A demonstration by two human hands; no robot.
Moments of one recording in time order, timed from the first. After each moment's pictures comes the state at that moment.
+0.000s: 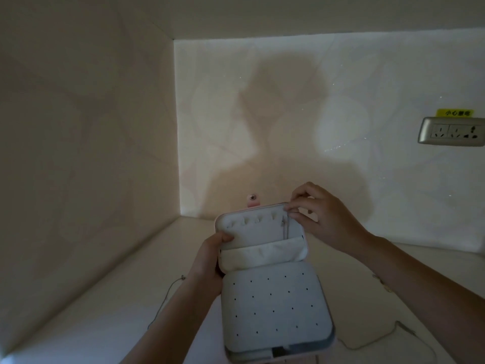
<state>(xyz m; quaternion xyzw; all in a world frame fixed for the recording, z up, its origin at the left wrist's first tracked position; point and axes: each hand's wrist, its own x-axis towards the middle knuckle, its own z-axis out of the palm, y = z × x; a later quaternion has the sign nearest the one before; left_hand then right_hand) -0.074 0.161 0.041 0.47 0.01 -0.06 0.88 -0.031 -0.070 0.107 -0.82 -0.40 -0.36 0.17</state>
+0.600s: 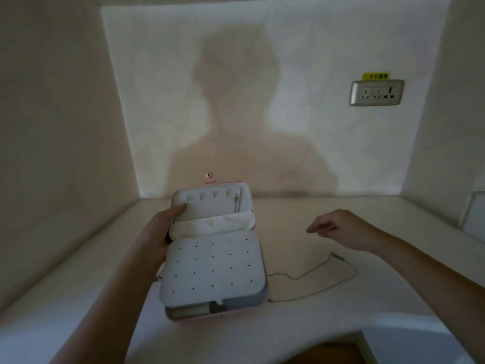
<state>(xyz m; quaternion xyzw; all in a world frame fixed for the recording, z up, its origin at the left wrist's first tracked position) -0.073 0.172 0.035 0.55 0.03 -0.07 0.83 -0.097 -0.200 0.030 -0.96 -0.14 -0.07 0.23</state>
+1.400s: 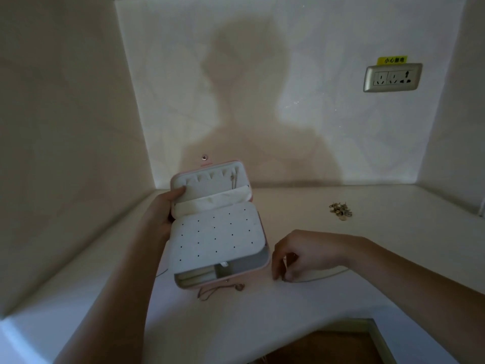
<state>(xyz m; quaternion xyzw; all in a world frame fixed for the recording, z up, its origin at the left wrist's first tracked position) -0.064 0.199 0.037 0.53 0.05 -0.05 0.84 -0.140 -0.089 0.027 -0.92 -0.32 0.16 0.16</state>
